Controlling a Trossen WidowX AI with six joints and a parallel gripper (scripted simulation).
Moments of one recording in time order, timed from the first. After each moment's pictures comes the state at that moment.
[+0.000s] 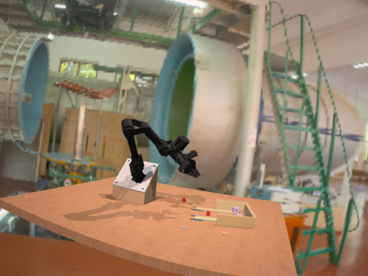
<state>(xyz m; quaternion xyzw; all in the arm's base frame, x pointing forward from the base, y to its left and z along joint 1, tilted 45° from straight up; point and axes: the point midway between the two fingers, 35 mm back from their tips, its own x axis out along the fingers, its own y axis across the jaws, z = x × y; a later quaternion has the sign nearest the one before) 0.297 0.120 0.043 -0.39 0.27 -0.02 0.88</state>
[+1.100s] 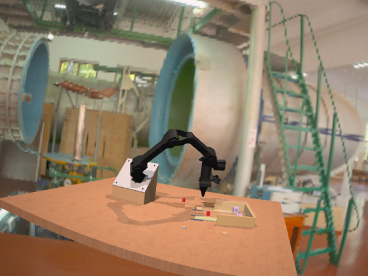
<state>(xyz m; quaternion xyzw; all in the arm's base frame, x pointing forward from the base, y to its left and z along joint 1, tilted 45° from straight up) 0.347 0.111 -0.090 -0.40 0.65 -0.13 0.63</state>
